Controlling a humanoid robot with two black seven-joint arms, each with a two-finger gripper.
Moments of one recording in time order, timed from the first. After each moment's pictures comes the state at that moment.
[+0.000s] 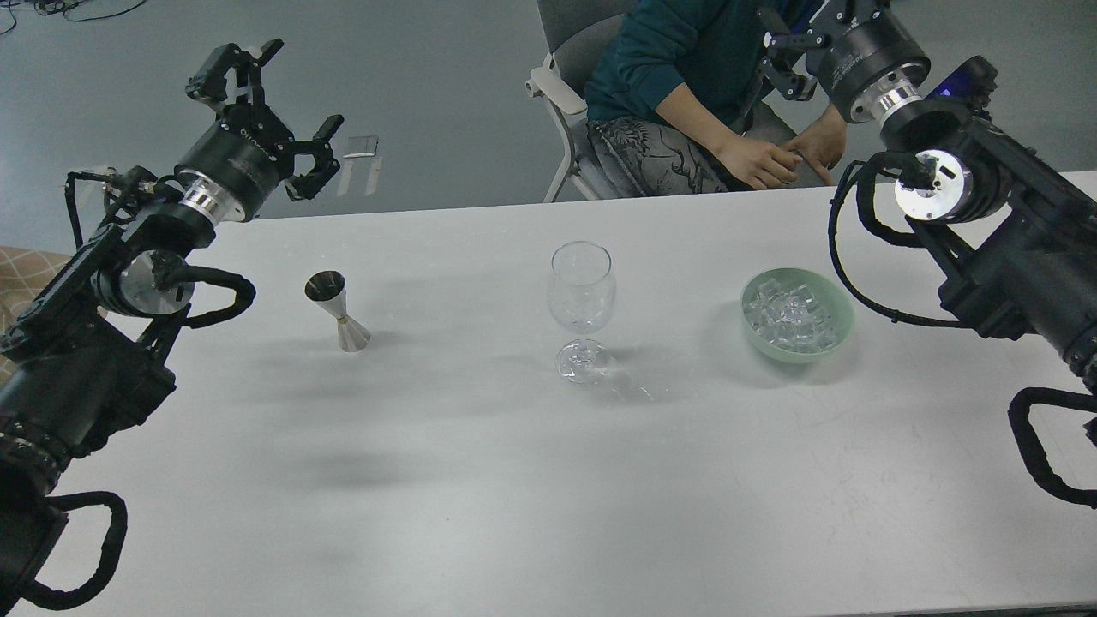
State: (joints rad) left arm -0.80 0.37 -0.98 -0.67 0.27 -0.49 -0.14; right arm 1.00 -0.25 0.81 0.62 -0.21 0.26 0.28
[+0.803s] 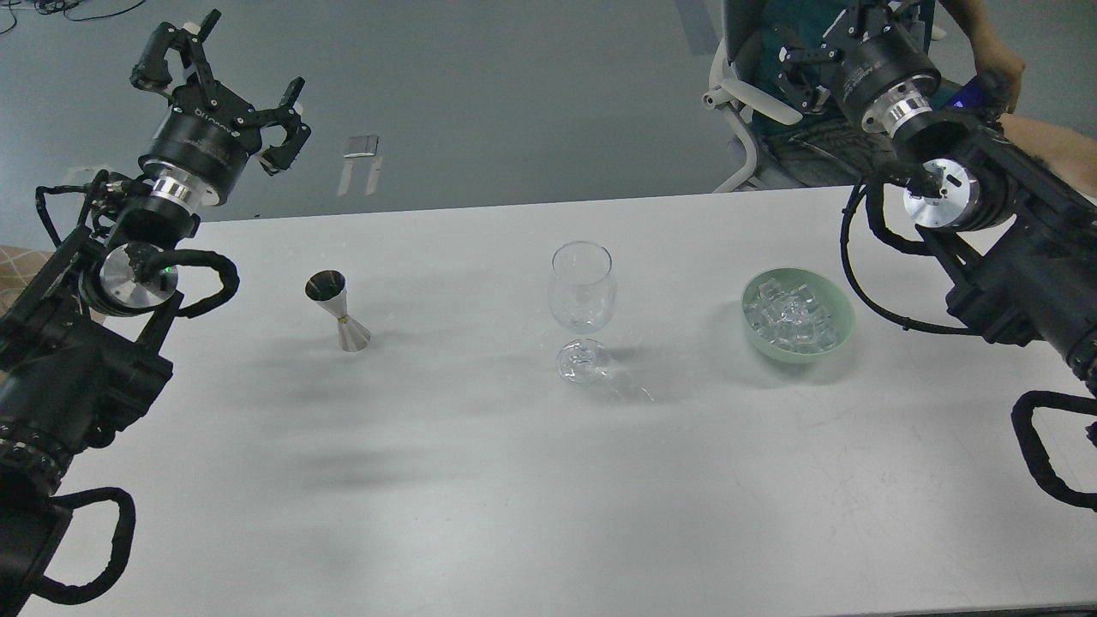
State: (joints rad) left arm -0.80 0.36 -1.11 -0.66 0.16 -0.49 -0.15; right arm 1.00 -0.25 0.80 0.58 -0.23 0.25 0.28
